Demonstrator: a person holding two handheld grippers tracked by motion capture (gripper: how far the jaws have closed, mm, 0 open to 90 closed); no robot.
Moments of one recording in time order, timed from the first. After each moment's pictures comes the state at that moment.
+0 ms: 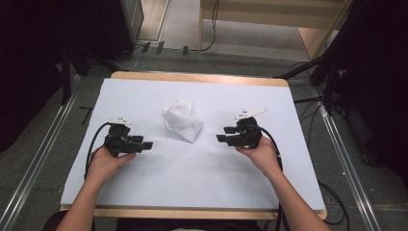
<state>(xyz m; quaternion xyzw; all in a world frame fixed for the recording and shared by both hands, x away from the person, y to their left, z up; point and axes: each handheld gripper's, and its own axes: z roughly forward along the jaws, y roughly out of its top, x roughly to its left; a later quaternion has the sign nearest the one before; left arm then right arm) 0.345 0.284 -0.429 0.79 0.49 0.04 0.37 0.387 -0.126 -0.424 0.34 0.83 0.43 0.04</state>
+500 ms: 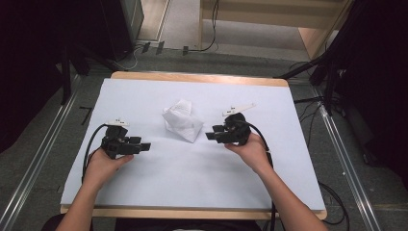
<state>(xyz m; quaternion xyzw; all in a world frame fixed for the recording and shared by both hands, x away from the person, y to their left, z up) 0.337 0.288 -0.426 0.79 0.49 0.04 0.37 0.393 -0.090 -0.414 0.33 0.84 0.43 0.02</state>
